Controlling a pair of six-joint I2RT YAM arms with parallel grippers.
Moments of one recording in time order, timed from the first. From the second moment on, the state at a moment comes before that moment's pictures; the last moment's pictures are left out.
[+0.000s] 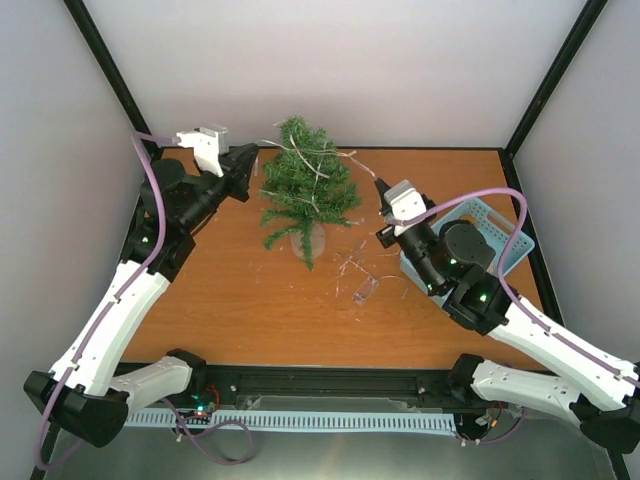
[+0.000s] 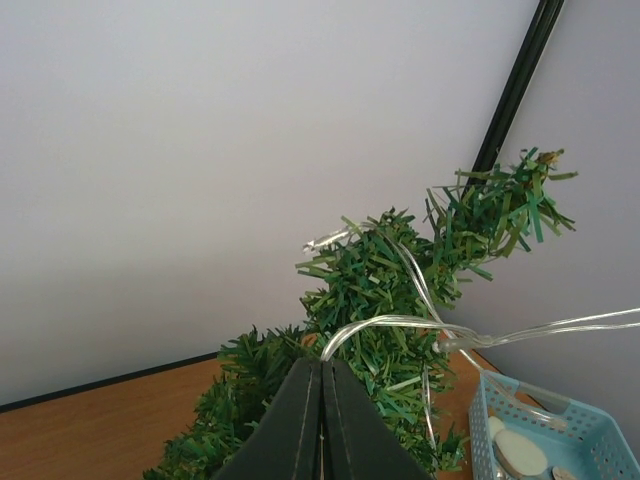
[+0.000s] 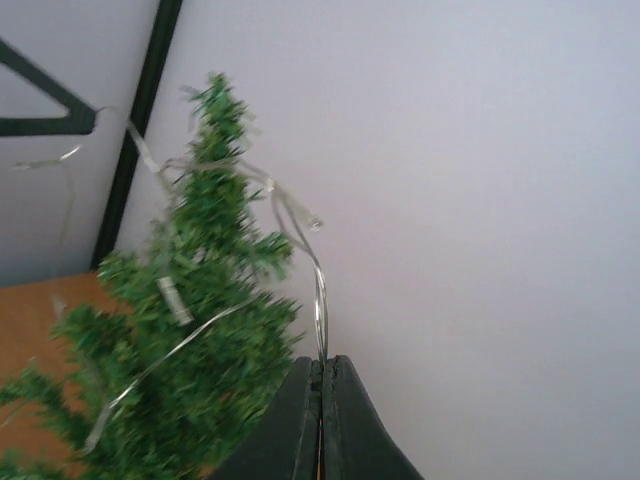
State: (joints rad) left arm -0.36 1.06 1.18 -0.11 0.22 -0.22; right arm 0.93 0.88 0.93 0.12 0.40 -0.45
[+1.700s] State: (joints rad) left arm -0.36 1.18 1.33 -0.08 0.13 -0.26; right arm 0.61 1.14 1.32 0.10 0.19 -0.54
